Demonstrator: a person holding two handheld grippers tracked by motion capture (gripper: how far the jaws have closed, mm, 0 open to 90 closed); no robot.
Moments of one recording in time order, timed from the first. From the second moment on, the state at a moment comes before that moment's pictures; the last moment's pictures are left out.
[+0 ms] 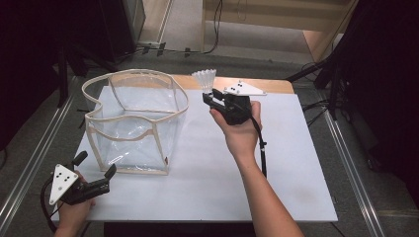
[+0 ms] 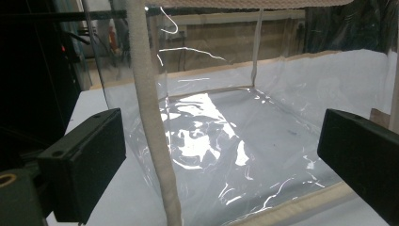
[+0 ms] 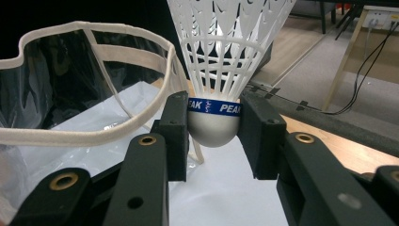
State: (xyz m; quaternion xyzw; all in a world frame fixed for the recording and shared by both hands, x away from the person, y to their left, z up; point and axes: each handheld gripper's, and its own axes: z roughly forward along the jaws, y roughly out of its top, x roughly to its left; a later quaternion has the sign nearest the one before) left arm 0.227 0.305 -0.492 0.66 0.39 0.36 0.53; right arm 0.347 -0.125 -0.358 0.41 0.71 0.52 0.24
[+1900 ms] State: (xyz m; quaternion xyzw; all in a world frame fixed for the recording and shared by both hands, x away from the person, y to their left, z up) left arm 0.227 0.305 -0.492 0.66 0.39 0.36 0.53; right arm 0.340 -0.097 -0.344 0.36 0.72 0.55 0.23
